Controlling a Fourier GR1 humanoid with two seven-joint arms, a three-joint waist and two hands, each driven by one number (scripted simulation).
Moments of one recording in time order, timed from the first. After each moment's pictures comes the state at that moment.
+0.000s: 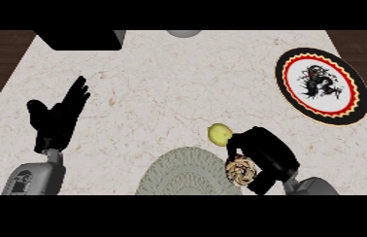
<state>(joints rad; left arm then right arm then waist) -0.16 0.23 0.06 -1.41 0.06 0.02 0.17 -0.13 -0.36 0.48 -1.59 0.78 0.19 -0.08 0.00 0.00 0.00</state>
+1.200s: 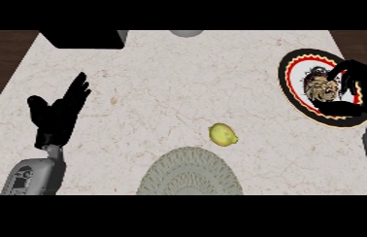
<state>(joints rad) -0.19 0.23 0.07 -1.40 0.05 0.01 0.17 -0.35 -0.45 -0.20 -1.25 0.55 -0.12 -0.23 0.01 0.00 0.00</state>
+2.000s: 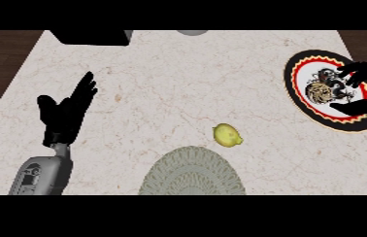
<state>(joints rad) -0.21 0.20 0.06 -1.39 0.03 0.00 0.16 -0.66 -0.63 -0.27 -0.44 0.61 -0.02 -0.54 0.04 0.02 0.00</state>
